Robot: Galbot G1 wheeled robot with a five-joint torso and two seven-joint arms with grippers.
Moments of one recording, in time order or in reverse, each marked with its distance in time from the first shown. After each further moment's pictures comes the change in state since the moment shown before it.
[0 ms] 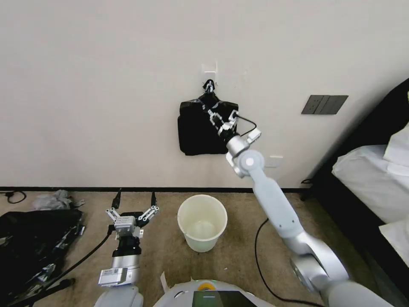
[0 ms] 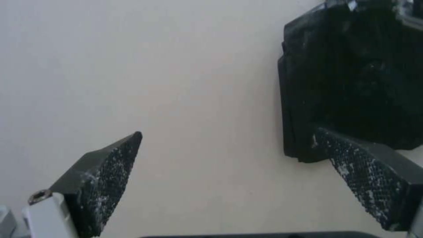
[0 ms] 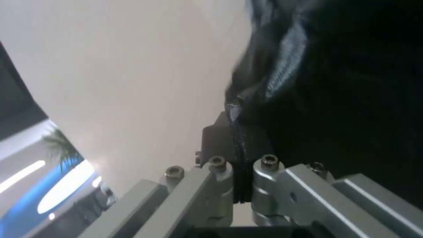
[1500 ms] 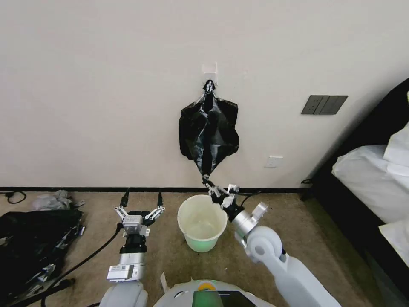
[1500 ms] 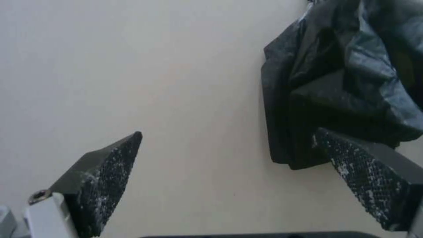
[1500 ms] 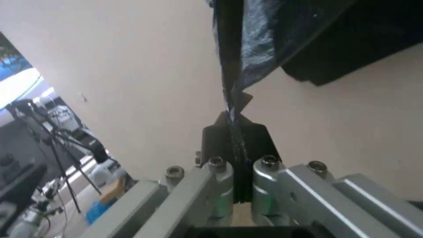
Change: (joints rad) left arm -0.044 0.043 0.037 0.042 -0.005 -0.008 -0.002; right arm -0.727 -0.180 0.007 0.415 -0.445 0.052 -0.048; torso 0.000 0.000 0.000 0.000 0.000
